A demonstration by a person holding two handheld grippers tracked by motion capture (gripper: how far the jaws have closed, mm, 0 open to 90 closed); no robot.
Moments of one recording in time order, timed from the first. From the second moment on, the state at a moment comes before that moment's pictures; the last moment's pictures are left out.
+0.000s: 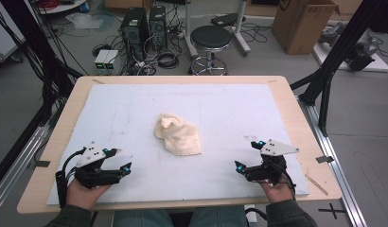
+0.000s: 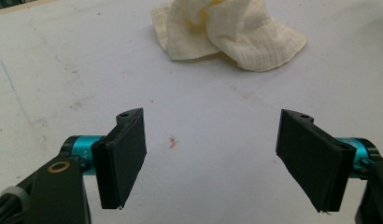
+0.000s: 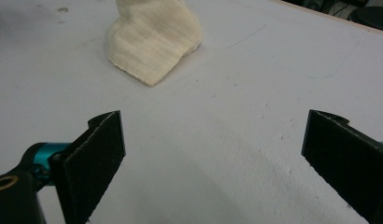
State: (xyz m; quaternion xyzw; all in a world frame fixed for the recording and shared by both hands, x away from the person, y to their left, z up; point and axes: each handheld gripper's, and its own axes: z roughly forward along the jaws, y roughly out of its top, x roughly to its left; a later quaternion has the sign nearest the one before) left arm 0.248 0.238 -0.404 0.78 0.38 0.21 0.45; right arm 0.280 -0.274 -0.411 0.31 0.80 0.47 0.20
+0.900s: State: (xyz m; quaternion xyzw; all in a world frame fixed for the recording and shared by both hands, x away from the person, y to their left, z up) left arm 0.252 0.237 -0.406 0.78 0.38 0.21 0.46; right arm 0.281 -0.274 -0.413 0.31 0.80 0.47 0.19
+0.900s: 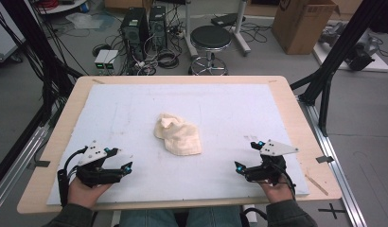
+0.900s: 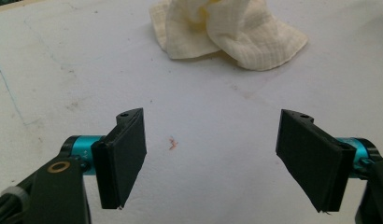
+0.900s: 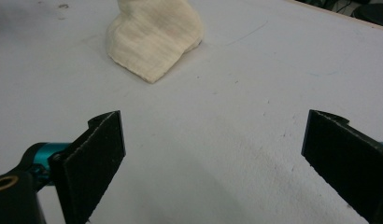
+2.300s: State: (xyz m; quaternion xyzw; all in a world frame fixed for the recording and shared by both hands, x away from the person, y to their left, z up) left arm 0.299 0.187 -0.388 0.78 0.36 0.18 0.48; right arm 0.281 -0.274 -0.412 0.31 0.80 0.48 0.19
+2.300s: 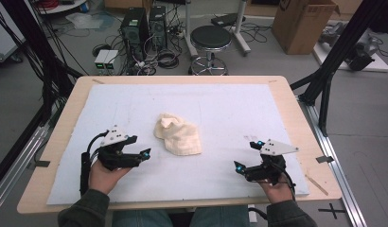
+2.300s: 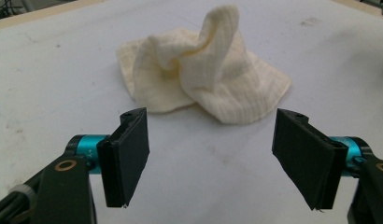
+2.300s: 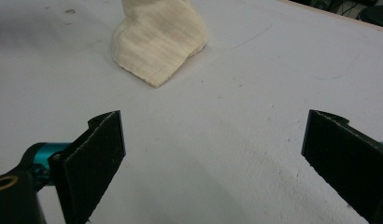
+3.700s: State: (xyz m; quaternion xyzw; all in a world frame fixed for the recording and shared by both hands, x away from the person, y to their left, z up) left arm 0.396 0.090 -0.430 0.81 0.40 0.15 0.40; right arm 0.287 -0.270 -0.412 0.29 0.80 0.49 0.17
